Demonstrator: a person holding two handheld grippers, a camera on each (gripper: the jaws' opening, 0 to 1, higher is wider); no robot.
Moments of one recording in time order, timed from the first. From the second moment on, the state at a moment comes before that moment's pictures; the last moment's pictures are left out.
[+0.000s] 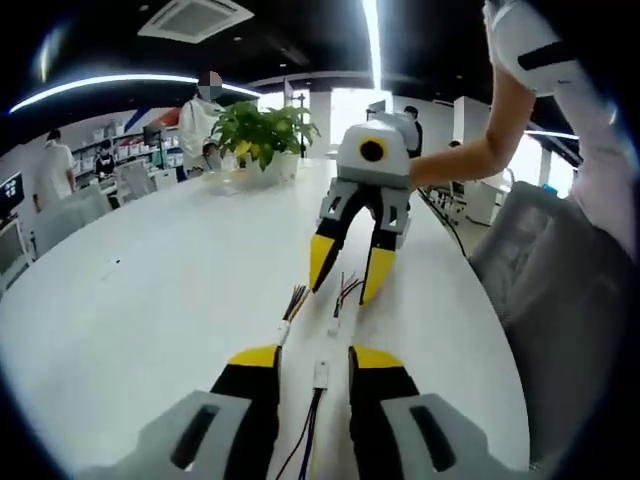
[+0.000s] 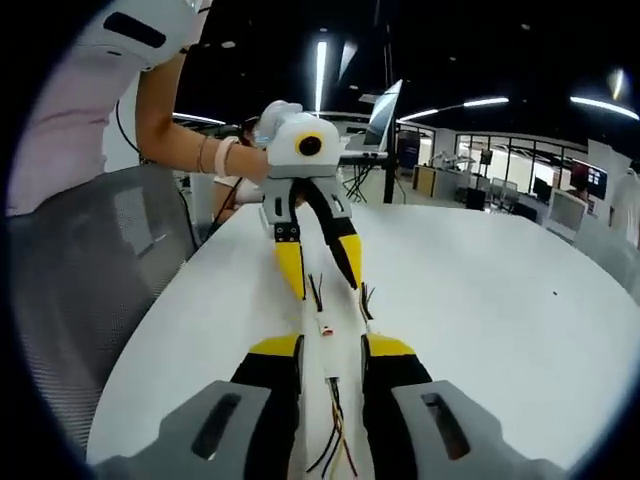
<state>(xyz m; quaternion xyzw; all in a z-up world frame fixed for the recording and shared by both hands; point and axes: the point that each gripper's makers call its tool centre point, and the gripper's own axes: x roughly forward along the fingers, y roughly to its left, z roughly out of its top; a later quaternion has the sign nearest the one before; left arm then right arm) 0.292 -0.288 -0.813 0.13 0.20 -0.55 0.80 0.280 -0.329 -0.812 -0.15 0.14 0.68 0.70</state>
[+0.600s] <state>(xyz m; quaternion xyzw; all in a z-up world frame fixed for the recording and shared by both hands) 0.288 -0.290 -0.833 0.12 0.17 -0.59 0.78 0.283 -0.335 -0.834 -0.12 0.13 0.68 0.71</state>
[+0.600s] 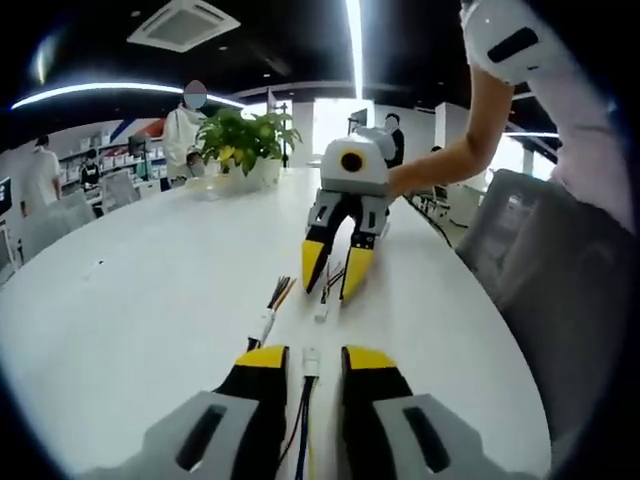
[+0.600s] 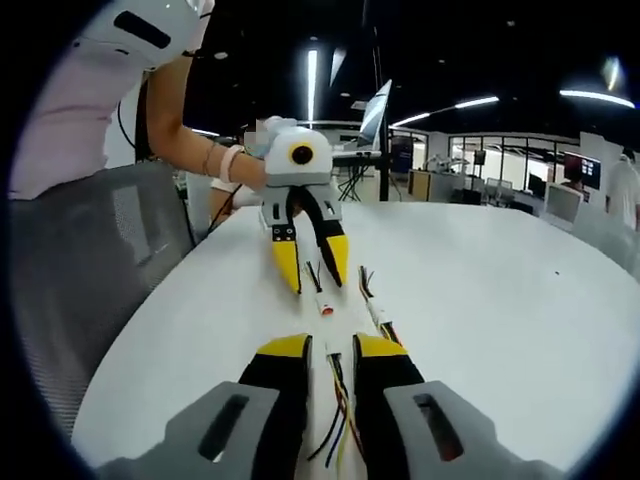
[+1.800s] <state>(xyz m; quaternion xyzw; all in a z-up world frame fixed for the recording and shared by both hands) 0.290 -0.299 -0.845 0.11 0.16 -0.59 0.78 0.282 -0.334 -0.847 -0.11 0.14 0.68 0.71</state>
